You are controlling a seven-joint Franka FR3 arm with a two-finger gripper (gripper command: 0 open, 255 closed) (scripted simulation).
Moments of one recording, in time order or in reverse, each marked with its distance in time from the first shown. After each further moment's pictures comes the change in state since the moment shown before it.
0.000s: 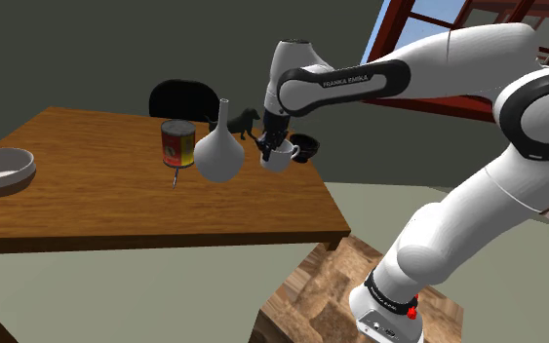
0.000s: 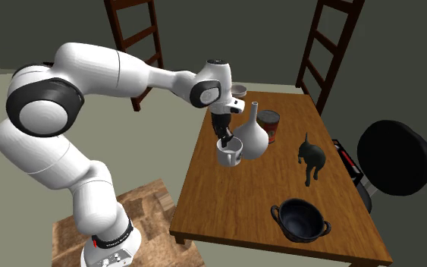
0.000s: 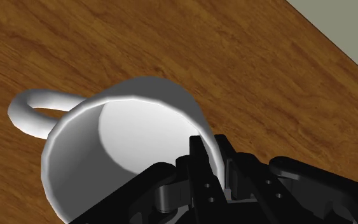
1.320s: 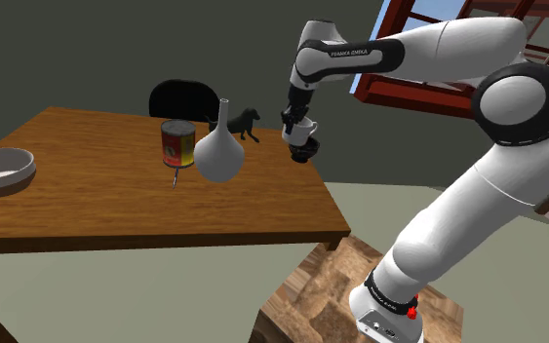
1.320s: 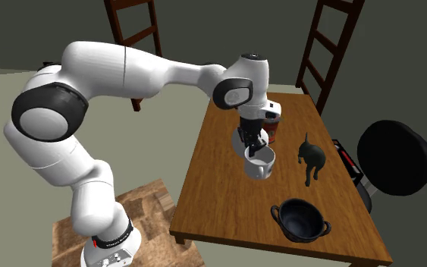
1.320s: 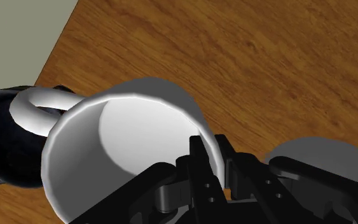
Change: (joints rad) arm -0.107 0.081 -0.162 0.208 -0.014 -0.114 -0.266
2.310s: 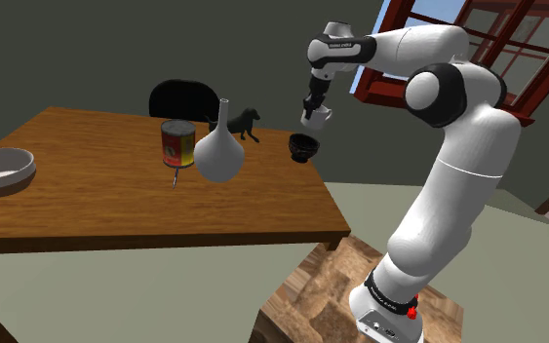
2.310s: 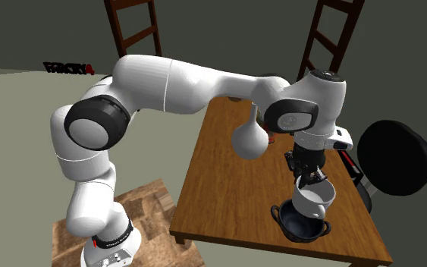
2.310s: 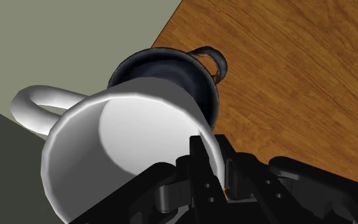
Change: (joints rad) arm -0.157 0.325 -0.160 0.404 0.075 -0.071 -0.338
